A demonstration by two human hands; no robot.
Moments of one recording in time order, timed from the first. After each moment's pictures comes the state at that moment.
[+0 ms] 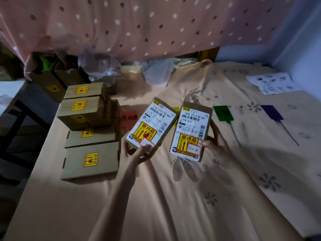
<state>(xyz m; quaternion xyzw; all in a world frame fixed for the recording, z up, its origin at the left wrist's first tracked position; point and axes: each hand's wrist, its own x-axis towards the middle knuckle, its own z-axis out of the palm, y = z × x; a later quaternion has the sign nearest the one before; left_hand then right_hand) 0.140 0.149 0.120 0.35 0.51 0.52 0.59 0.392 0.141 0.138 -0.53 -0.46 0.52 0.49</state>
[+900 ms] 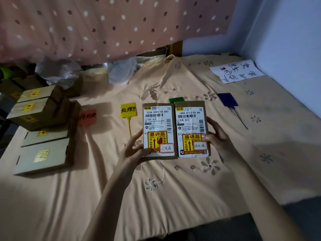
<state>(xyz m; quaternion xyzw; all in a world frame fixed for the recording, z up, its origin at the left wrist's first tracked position) 0.354 0.068 0.138 0.46 0.45 0.42 0.64 0.624 0.055 0.140 -0.54 -0.46 0.50 0.49</state>
